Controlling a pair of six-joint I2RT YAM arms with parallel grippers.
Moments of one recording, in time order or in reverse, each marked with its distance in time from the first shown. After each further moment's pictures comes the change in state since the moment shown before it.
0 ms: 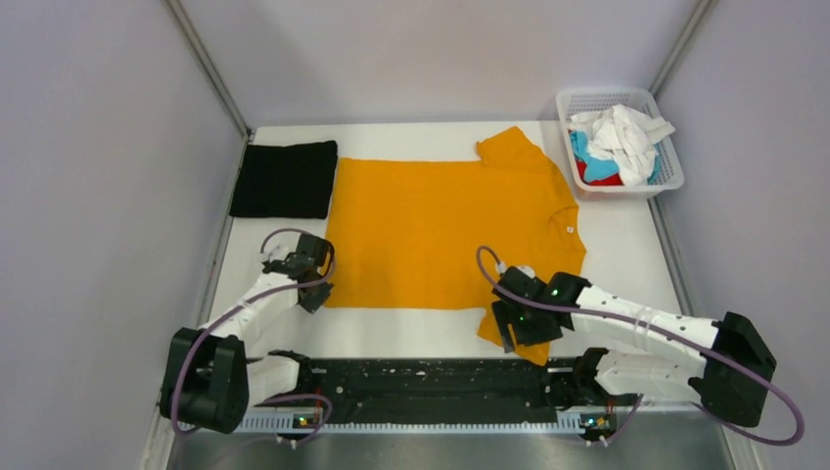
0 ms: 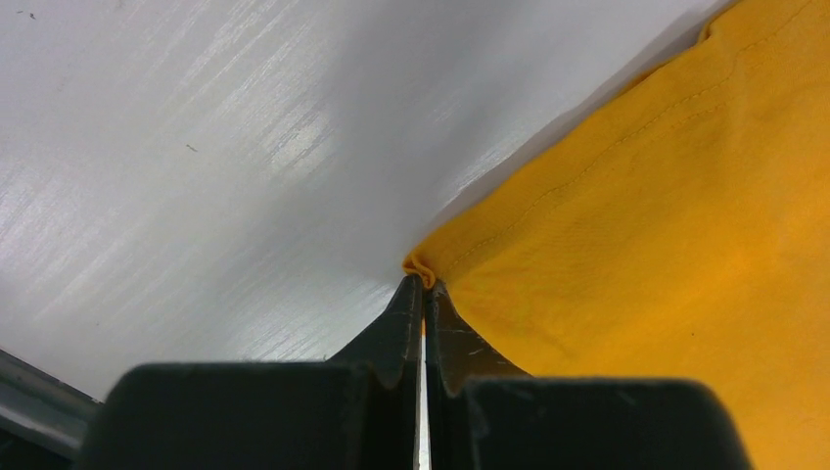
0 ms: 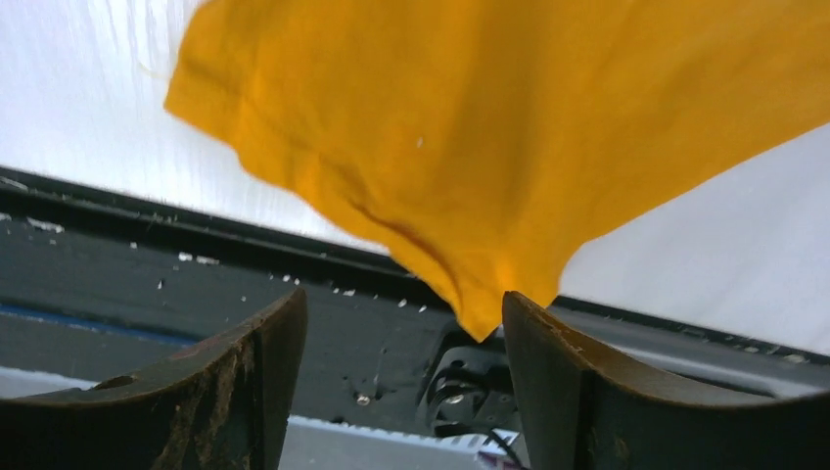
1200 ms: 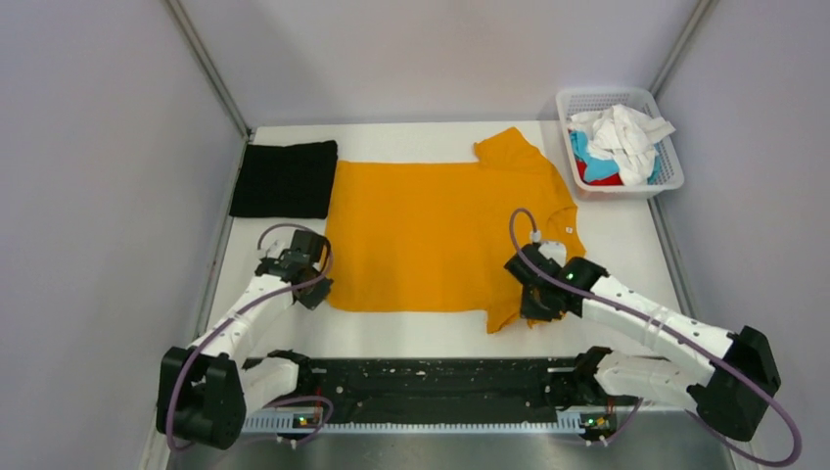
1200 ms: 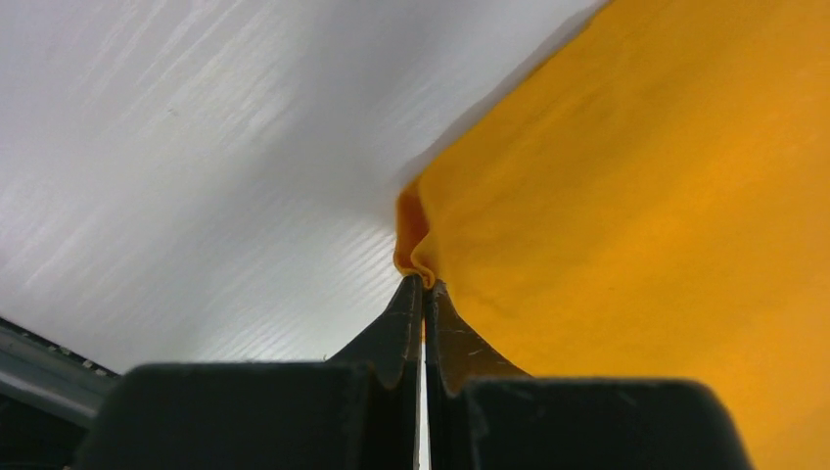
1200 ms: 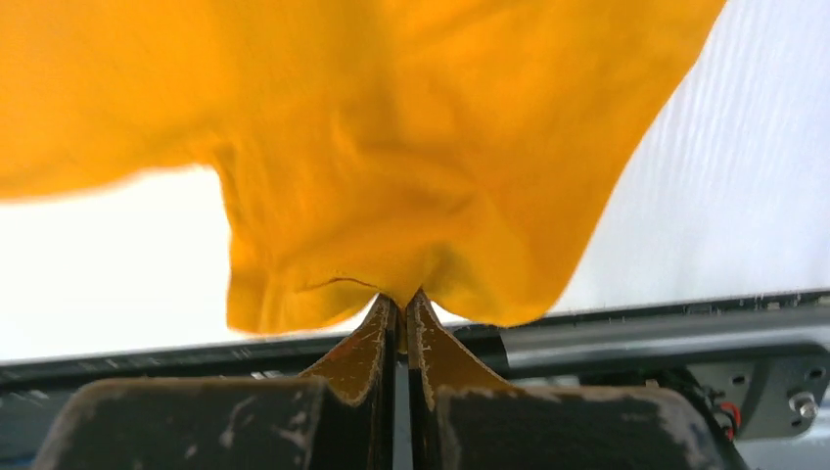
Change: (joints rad) left arm 0.001 -0.113 0.015 -0.091 0.053 -0.010; right arm -0.057 -0.034 0.040 -0.059 0.155 0.291
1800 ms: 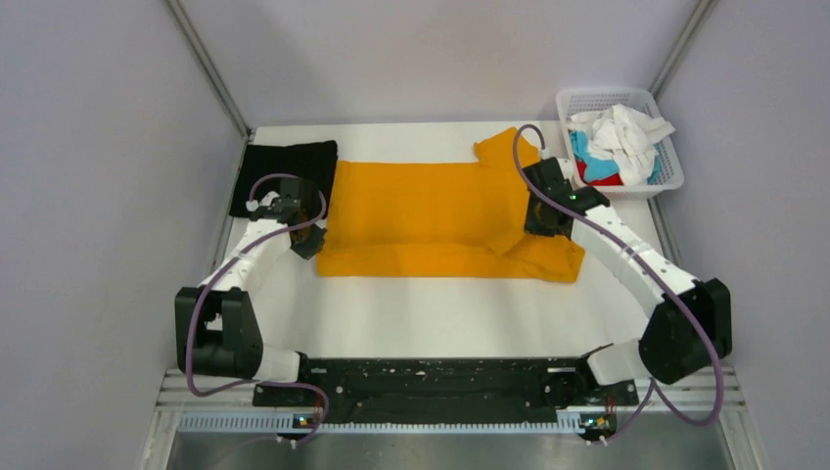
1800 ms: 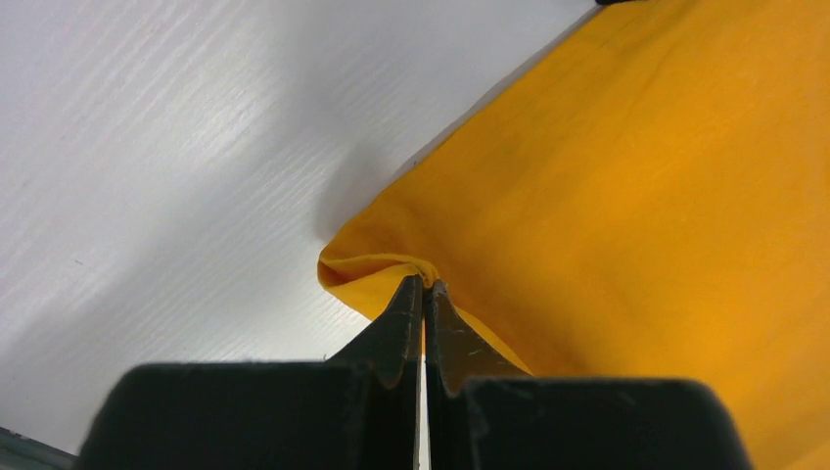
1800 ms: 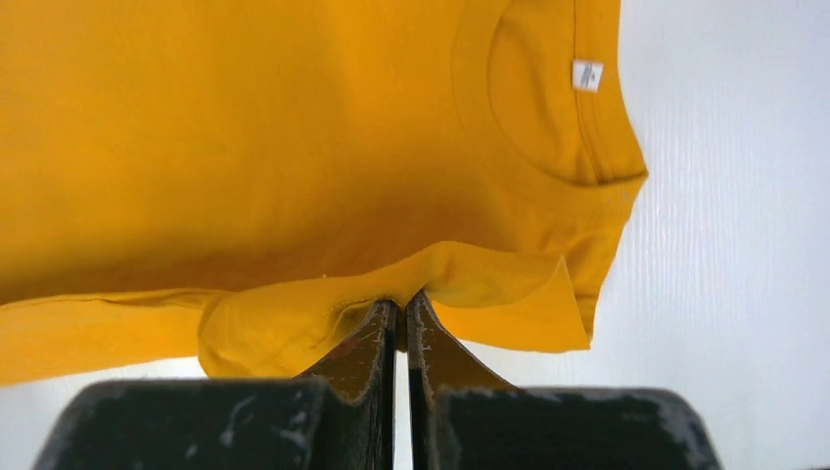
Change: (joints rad) left arm 0.127 0.331 0.390 0.028 0.051 0.082; right arm -0.437 0.311 0.406 0.237 0.059 -0.423
